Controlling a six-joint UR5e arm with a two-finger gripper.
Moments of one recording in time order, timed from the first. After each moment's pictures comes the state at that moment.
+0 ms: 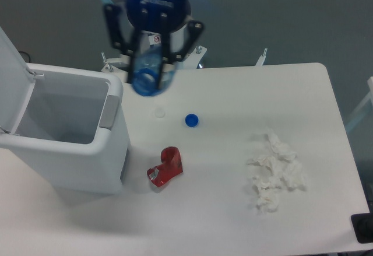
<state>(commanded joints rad) 2.38 -1.61 -1.33 -0.99 0.97 0.30</state>
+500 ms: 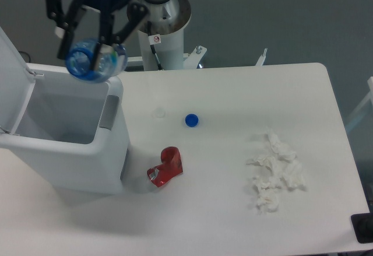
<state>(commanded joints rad) 2.32 -1.58 -1.39 -0.93 0.94 0.28</state>
